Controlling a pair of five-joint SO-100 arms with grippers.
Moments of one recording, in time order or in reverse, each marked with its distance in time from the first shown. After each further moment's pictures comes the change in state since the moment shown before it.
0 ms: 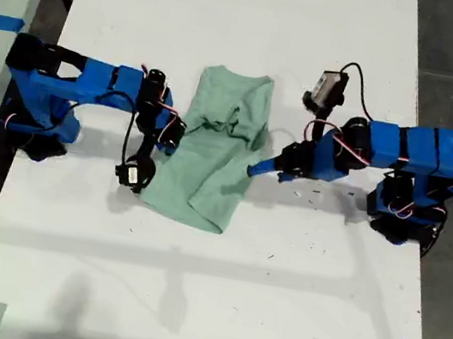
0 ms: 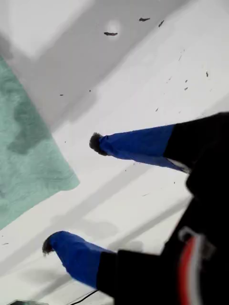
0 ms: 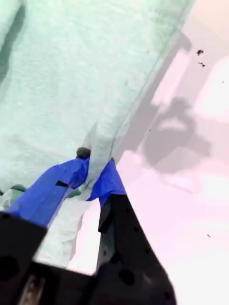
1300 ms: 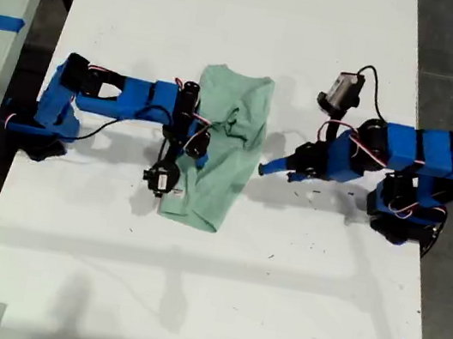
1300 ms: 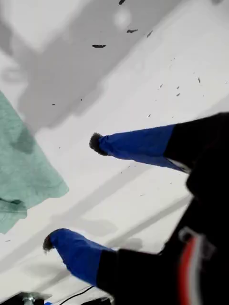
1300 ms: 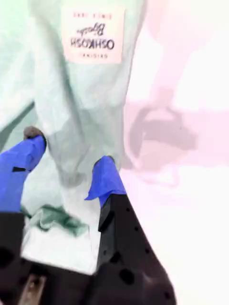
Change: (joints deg) arm 0 -1.5 -22.9 -32.9 15.2 3.9; arm 1 0.7 10.9 9.6 -0.8 1.3
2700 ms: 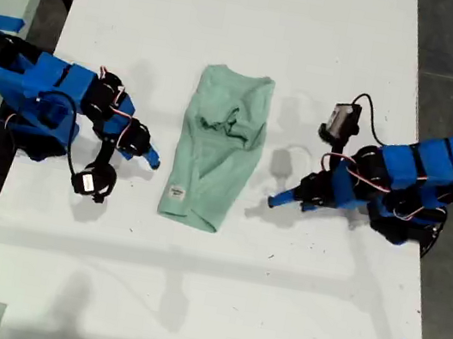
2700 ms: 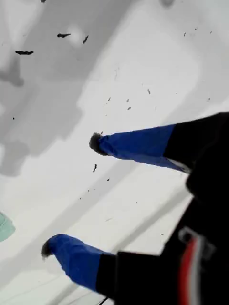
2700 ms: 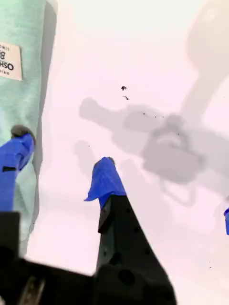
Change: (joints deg) arm 0 12.1 52.6 62.9 -18.7 -20.3; arm 1 -12.1 0.3 7.6 3.1 11.0
